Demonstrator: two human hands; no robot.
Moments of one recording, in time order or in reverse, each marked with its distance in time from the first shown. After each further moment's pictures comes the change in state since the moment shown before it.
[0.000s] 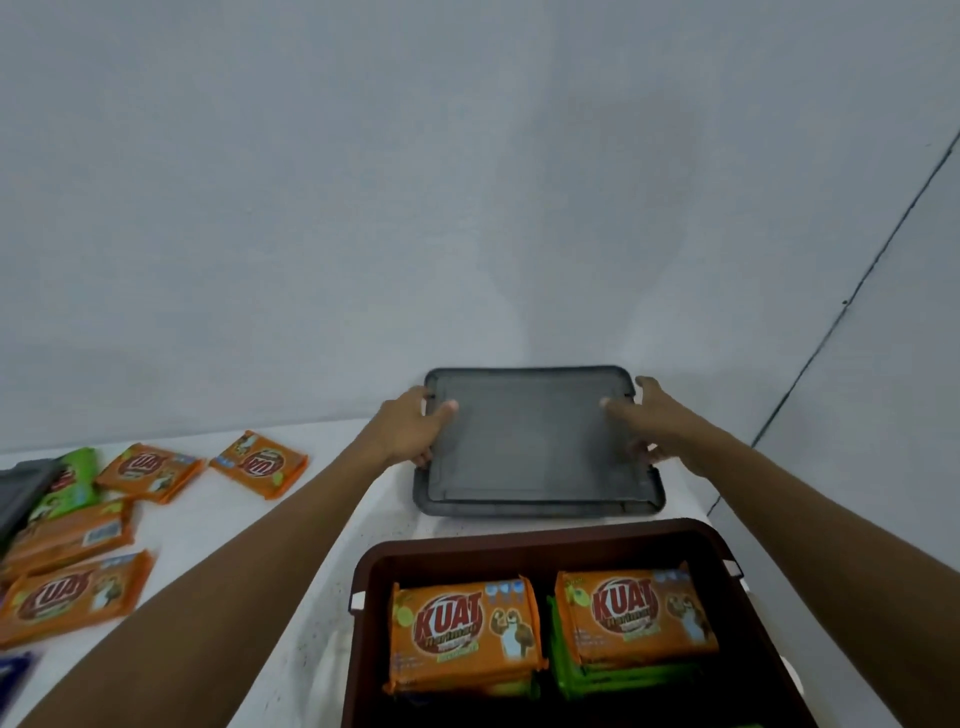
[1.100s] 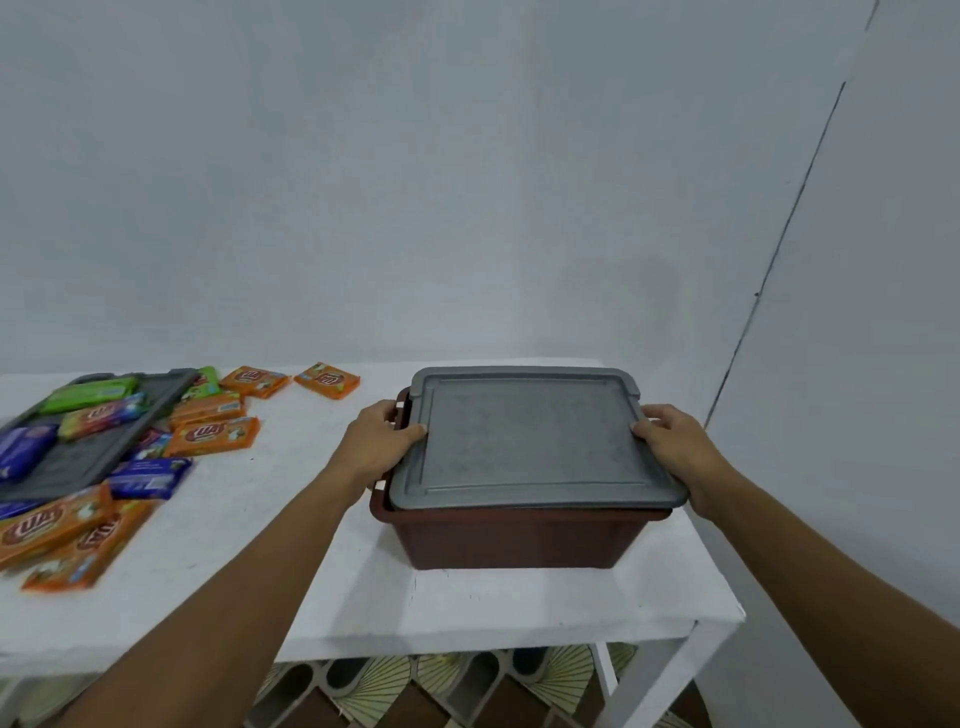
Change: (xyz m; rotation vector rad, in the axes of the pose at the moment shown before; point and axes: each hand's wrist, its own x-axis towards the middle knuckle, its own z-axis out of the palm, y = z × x) left_hand -0.258 -0.025 0.027 -0.392 0.253 -0.016; right_hand -0.232 0.105 -0.006 0.248 0.177 -0.133
